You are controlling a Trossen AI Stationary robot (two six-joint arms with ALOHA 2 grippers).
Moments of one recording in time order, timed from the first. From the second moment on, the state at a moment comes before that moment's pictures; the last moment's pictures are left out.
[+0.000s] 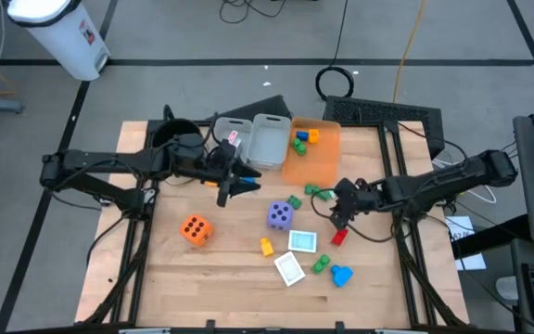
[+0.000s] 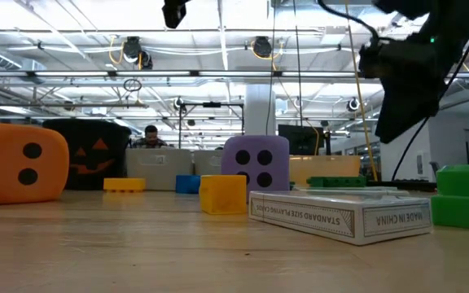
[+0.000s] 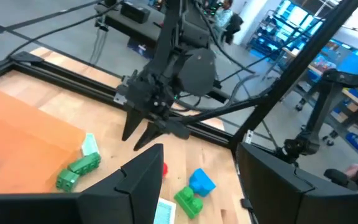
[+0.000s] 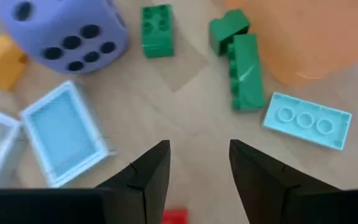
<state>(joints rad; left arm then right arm) 0.08 1.22 1.04 0.00 0.21 -0.41 0.17 1.09 0.66 -0.62 0.26 0.82</state>
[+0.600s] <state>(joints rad) 0.08 1.22 1.04 0.00 0.04 -0.43 -0.01 1.13 0.53 -0.34 0.26 0.60</state>
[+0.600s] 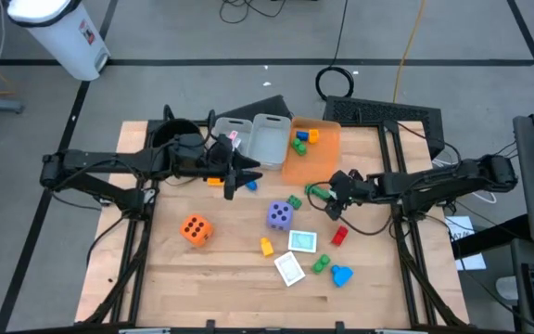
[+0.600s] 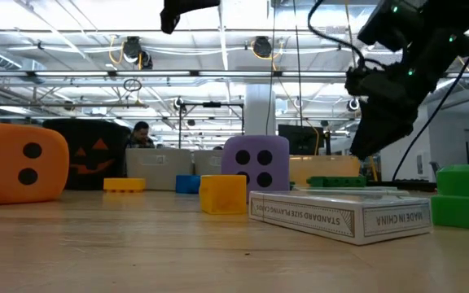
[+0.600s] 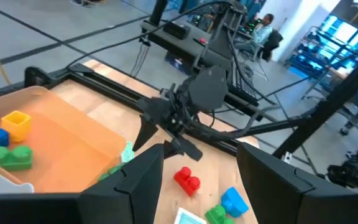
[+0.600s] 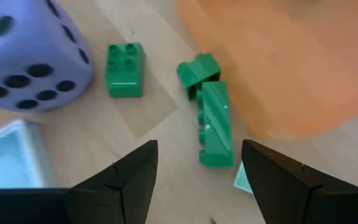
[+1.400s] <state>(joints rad) 0.08 1.22 1.04 -0.02 0.03 -0.44 -0.04 1.37 0.52 -0.22 0.23 0.69</state>
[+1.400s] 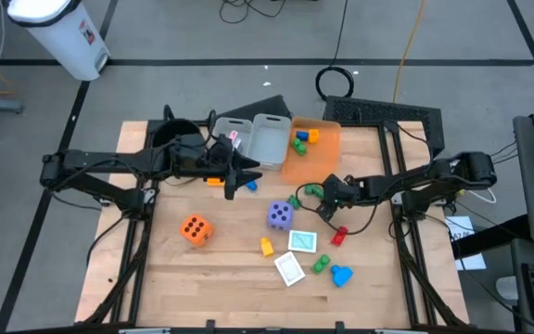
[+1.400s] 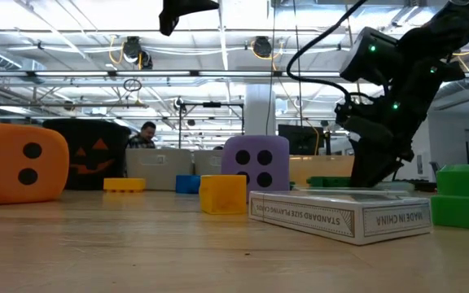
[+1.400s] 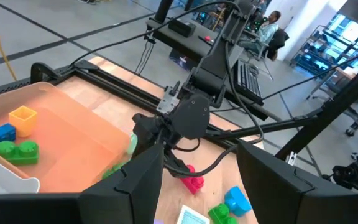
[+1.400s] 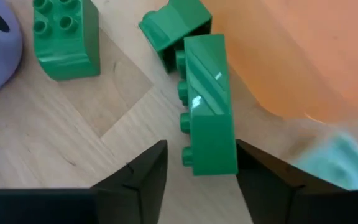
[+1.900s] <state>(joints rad) 0.08 1.22 1.04 -0.03 0.03 -0.42 -0.04 1.35 0.52 -0.21 0.20 0.70</state>
